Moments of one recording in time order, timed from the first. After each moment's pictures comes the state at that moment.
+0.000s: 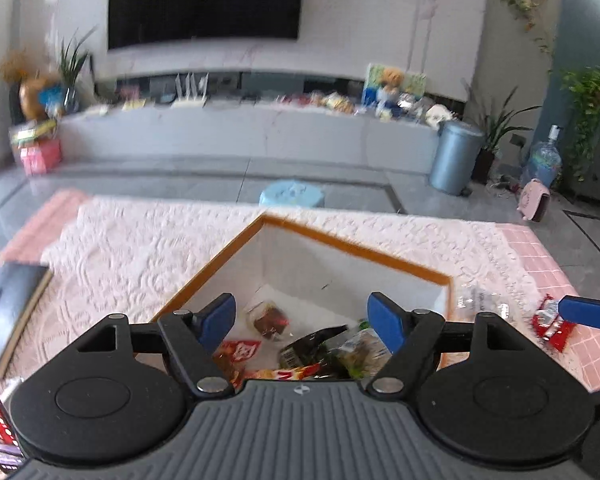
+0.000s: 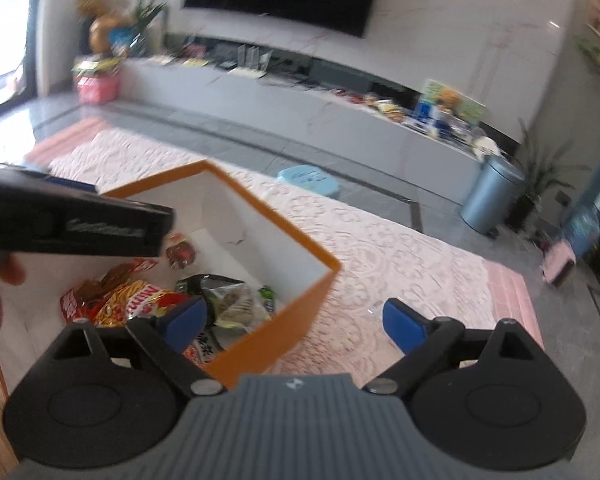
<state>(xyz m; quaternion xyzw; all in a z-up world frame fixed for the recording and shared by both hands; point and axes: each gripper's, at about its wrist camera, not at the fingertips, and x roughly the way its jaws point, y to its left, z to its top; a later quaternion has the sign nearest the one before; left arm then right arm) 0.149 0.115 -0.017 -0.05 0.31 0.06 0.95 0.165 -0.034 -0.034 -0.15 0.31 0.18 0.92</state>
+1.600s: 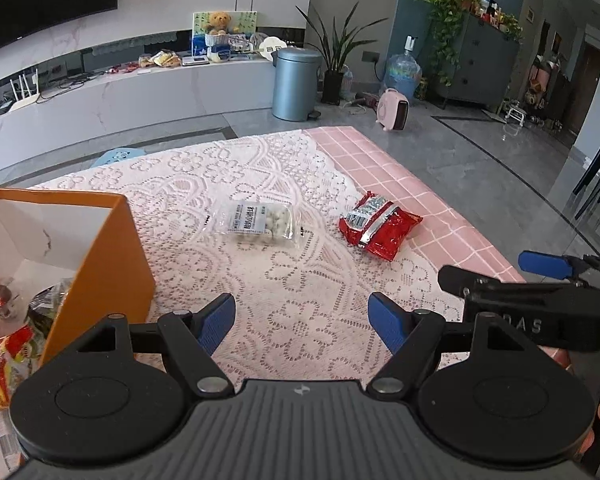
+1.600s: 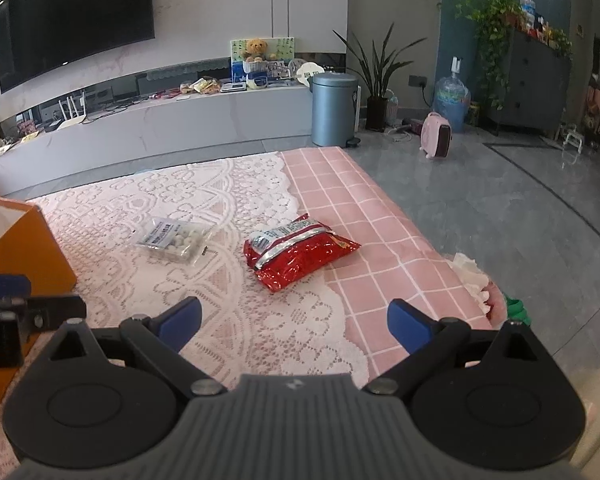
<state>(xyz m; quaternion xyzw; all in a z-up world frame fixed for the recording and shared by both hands) 0.174 -0.066 -0.081 0.01 0.38 -0.15 0.92 0.161 -0.275 -0.109 0.03 0.34 -0.02 0.94</state>
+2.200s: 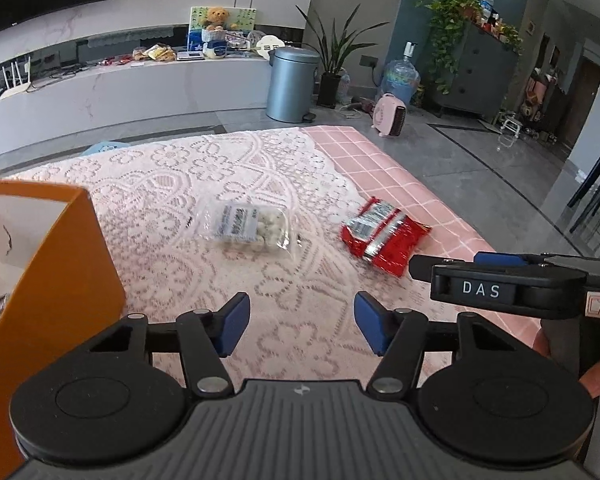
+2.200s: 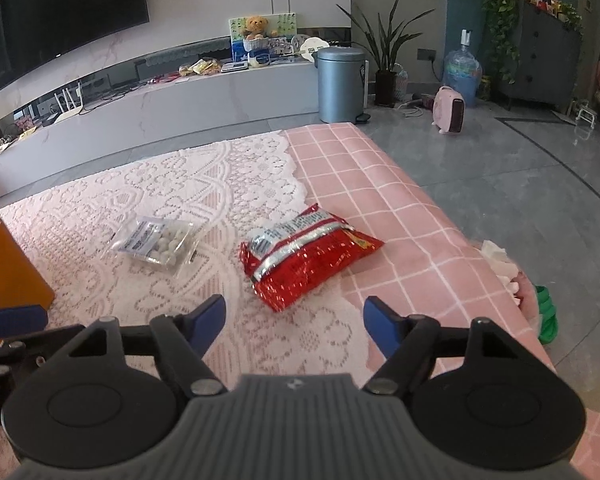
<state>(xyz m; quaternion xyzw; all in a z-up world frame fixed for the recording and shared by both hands) 0.209 -0.070 -0.107 -0.02 0.37 -0.15 0.92 0.231 -0.280 -0.142 0.05 0.37 -0.01 0.93</state>
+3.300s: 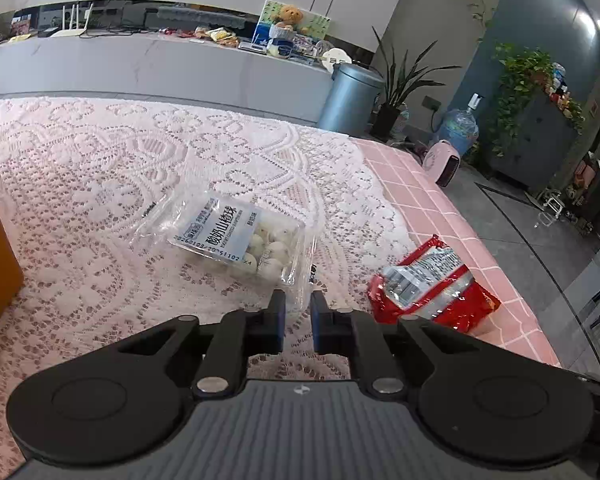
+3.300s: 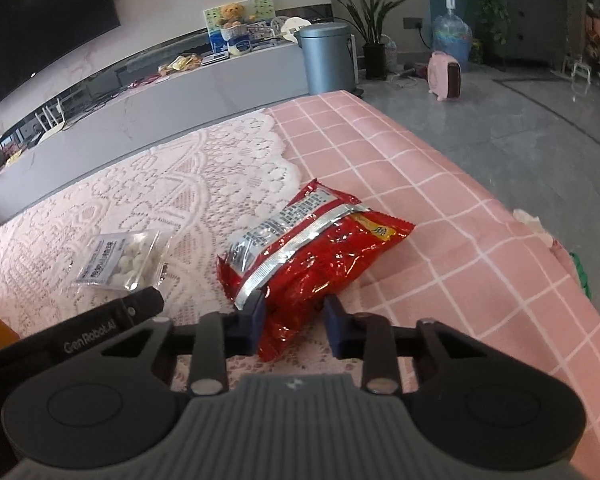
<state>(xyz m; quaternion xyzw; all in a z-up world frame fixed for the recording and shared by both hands) 0.276 -0.100 -0.173 -0.13 0.35 -0.08 0.92 0.287 -0.286 -0.193 0.10 0.38 -0.02 0.92</state>
